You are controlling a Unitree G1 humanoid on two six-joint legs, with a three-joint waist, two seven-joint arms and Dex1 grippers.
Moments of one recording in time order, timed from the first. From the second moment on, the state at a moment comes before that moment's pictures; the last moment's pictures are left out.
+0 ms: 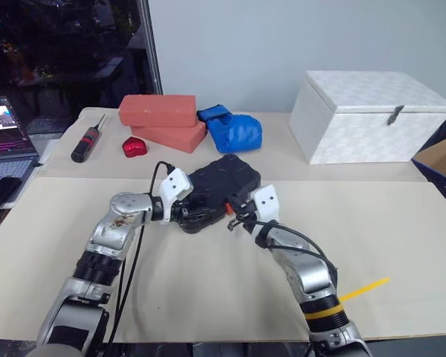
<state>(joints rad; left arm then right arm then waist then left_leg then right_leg) -0.59 0.51 -0.17 0.21 -0.19 0.31 -1.00 -0.35 -0.08 0.20 -0.04 0.06 0.34 0.33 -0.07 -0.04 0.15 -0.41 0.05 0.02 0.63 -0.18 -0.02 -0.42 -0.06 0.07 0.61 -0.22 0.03</state>
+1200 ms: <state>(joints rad) -0.58 0.51 -0.18 0.21 -0.18 0.36 -0.97 -0.44 -0.10 0.23 0.12 0.01 0.36 0.35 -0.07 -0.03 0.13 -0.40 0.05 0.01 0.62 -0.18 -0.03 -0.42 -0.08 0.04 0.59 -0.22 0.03</state>
